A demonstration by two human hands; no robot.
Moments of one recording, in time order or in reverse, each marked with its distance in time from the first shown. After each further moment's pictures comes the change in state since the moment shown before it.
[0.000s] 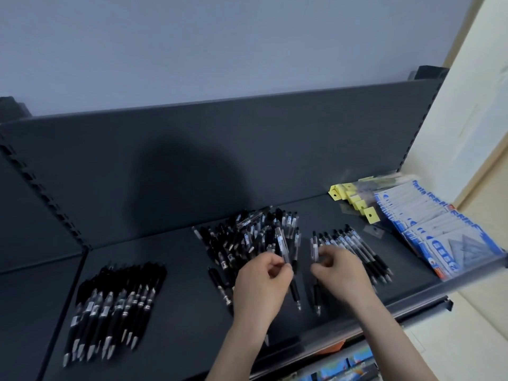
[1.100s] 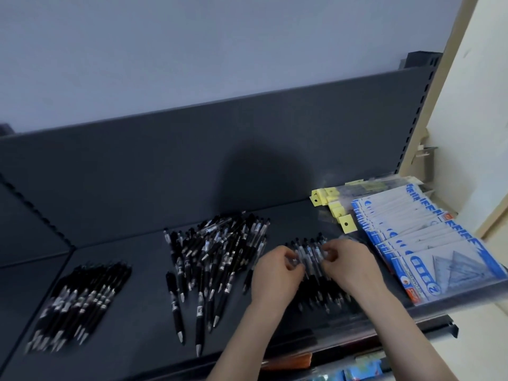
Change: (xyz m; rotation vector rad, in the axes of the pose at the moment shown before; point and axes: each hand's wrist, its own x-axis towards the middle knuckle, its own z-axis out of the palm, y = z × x) left_hand 0.042 0.047 0.132 0.240 0.007 -0.011; right_hand 0.067 0.083 -0.077 -0.206 -0.015 -0.096
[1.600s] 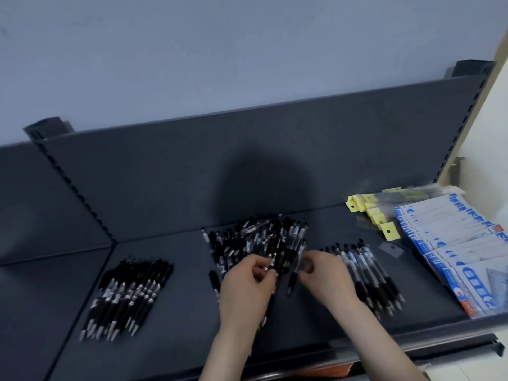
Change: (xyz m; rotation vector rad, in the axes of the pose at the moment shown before) left_hand -0.037 -0.064 -0.098 -0.120 0.259 -0.060; right_hand -0.016 -0.087 0.066 -0.005 -0.098 -0.141
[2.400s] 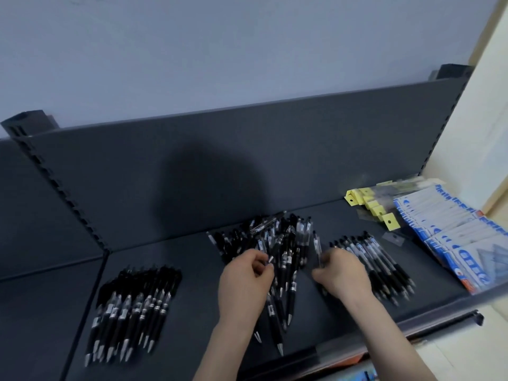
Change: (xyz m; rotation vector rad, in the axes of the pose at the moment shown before) left_hand 0.030 -0.030 -0.045 0.072 -0.086 0.122; right_hand -0.008 -0.031 0.011 -0.020 0.065 0.330
